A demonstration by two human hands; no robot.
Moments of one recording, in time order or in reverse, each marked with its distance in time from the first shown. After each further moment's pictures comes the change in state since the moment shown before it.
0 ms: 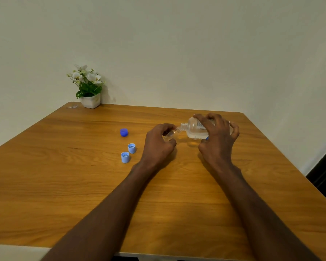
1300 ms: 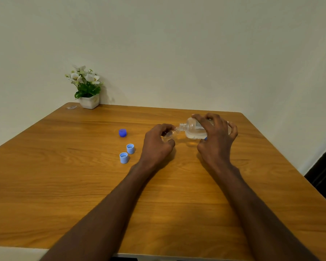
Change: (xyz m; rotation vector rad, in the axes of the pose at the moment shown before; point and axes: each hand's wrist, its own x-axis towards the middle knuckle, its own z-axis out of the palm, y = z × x) left_hand 0.000 -0.002 -0.001 -0.003 0.001 0.005; right_hand 0.001 -0.001 0.000 -0.004 -0.004 0.001
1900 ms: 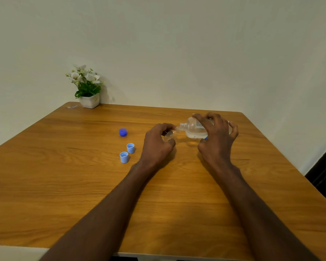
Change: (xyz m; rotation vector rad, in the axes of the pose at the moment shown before) left_hand 0.000 -0.002 -0.001 -0.003 0.003 0.015; right_hand -0.001 -0.001 0.002 0.017 -0.008 0.008
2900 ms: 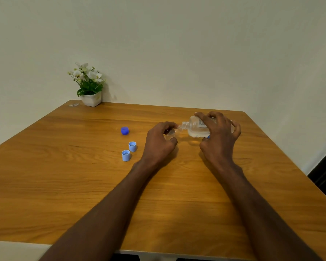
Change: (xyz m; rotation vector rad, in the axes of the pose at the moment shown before) left_hand 0.001 0.003 0.001 0.002 -0.001 0.009; right_hand 0.002 0.003 -0.001 -0.011 0.017 -0.008
